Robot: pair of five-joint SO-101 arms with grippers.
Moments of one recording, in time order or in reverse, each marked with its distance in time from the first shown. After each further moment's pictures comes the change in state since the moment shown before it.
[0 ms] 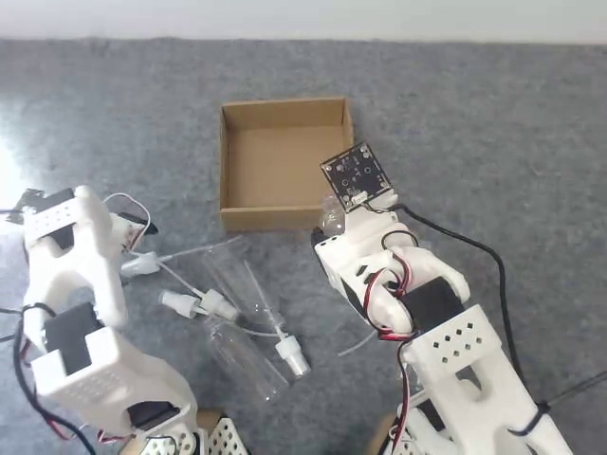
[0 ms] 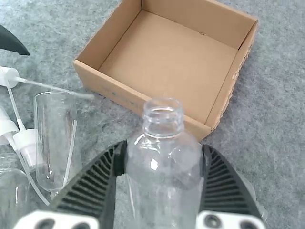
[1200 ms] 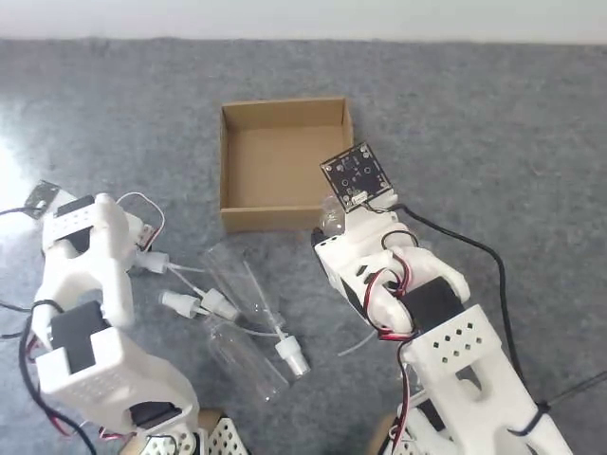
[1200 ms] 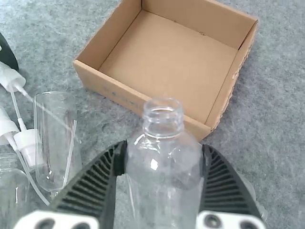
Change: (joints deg) left arm 3.2 0.0 5.6 -12.0 0.3; right arm 0.0 0.0 0.0 0.0 0.0
